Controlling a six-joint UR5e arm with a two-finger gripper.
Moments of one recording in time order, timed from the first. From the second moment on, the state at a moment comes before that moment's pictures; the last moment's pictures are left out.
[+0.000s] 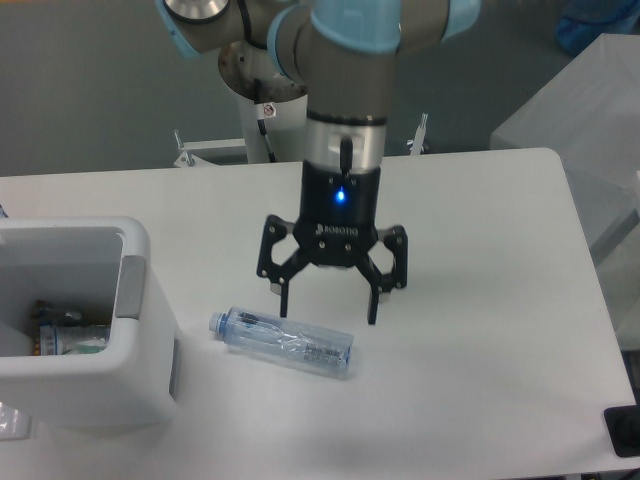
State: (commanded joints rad) arm 2.45 -1.86 -1.53 -0.78 1.22 0.76
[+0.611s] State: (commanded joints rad) arm 2.42 -1.90 -1.66 -0.86 1.38 1.44
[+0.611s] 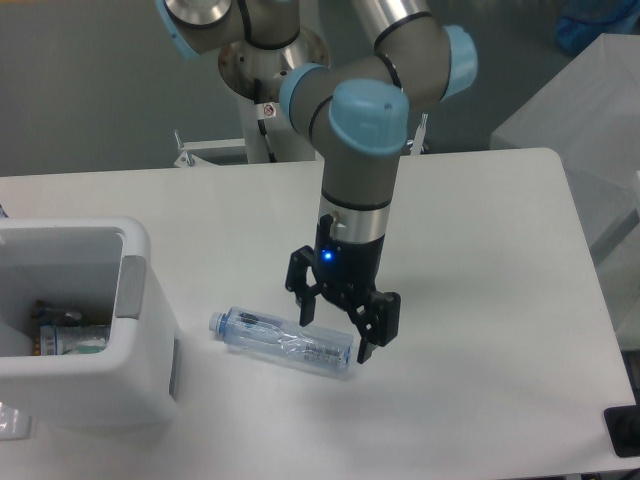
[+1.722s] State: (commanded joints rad) arm 2.18 -2.02 -1.70 -0.94 1.64 1.48
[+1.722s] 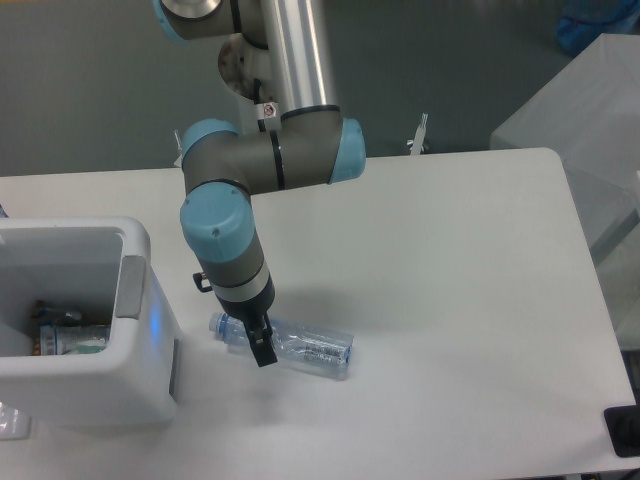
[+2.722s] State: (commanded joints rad) arm 2.18 -2.08 -1.73 -0.89 1.62 1.46
